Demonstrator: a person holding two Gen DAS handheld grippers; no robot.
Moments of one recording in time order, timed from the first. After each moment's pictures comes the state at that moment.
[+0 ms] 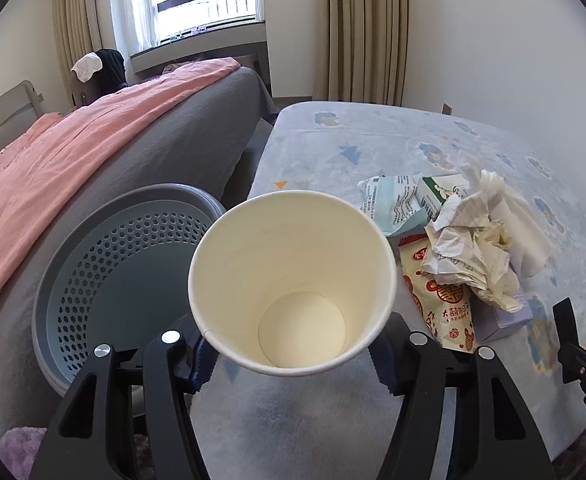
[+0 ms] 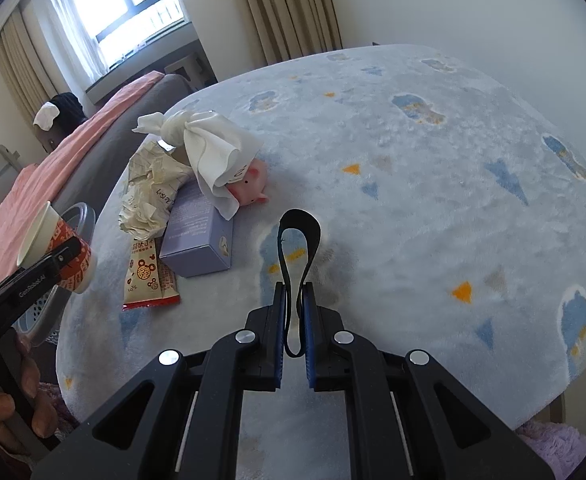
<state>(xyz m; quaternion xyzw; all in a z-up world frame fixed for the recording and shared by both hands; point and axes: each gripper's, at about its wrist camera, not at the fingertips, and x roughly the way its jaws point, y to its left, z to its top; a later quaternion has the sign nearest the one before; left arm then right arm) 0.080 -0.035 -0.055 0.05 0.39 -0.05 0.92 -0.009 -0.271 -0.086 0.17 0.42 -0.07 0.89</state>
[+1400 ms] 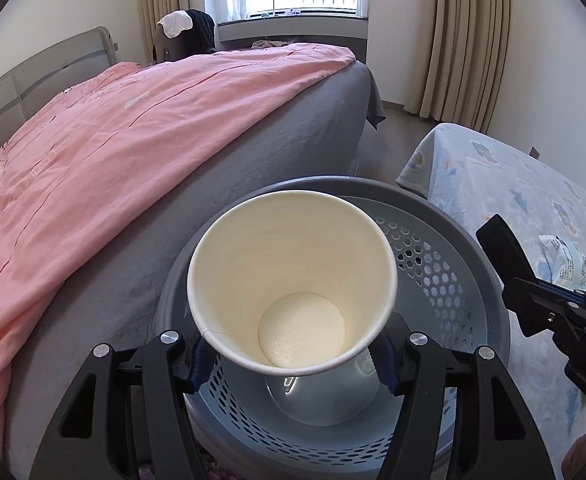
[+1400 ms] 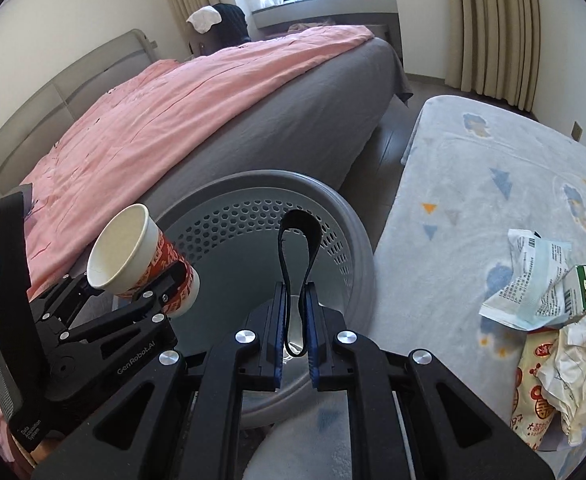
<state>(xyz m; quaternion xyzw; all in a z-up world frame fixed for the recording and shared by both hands) 0.128 0.157 -0.066 -0.02 0.40 0.08 0.91 0.156 -0.007 -0.049 0.03 0.44 0.20 0.88</state>
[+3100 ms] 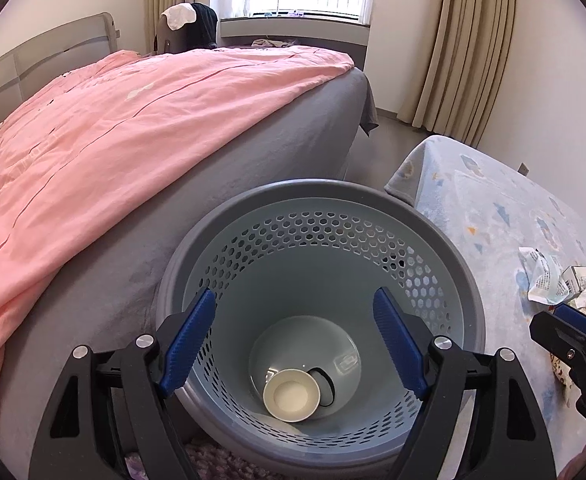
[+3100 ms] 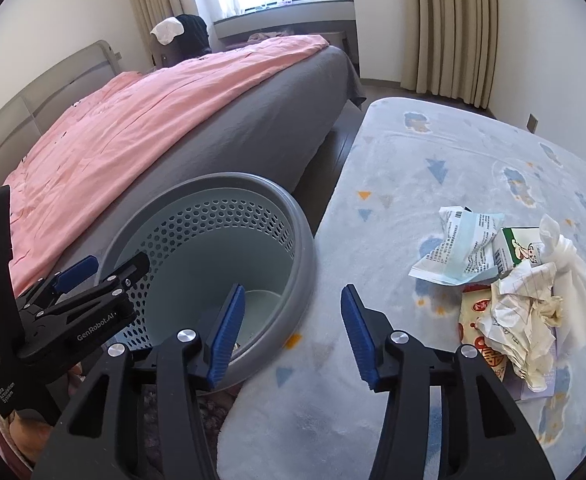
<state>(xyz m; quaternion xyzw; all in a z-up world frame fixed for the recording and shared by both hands) 0.112 0.160 -0.055 -0.06 0.39 0.06 0.92 0.114 -0.043 -0.033 0.03 0.43 0.12 0.90</state>
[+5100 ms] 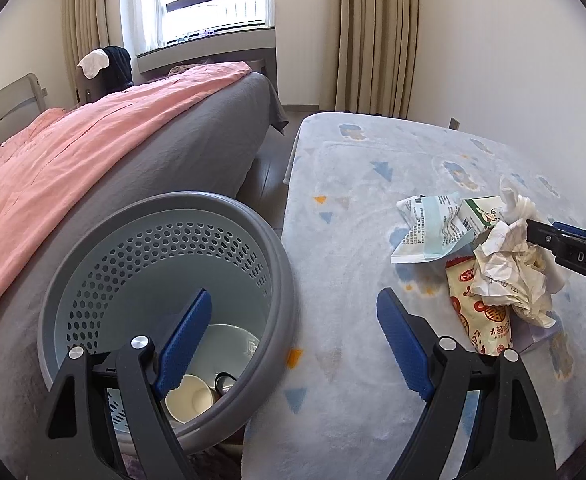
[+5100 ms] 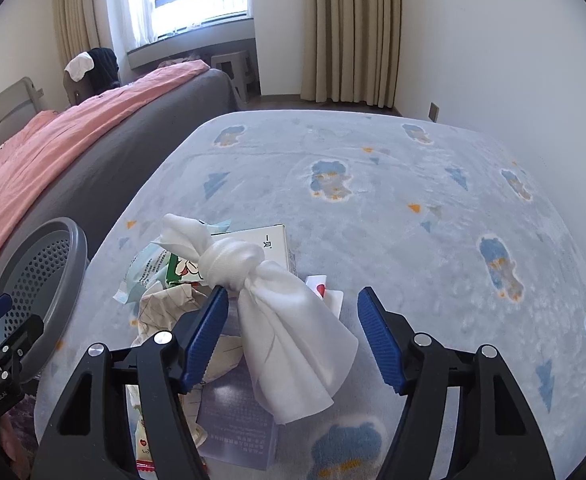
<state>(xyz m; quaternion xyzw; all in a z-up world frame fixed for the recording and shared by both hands) 0.104 0.004 -0.059 0.03 0.38 -0.04 0.92 0.132 -0.241 -0.056 0.03 0.40 -0.02 0.92</state>
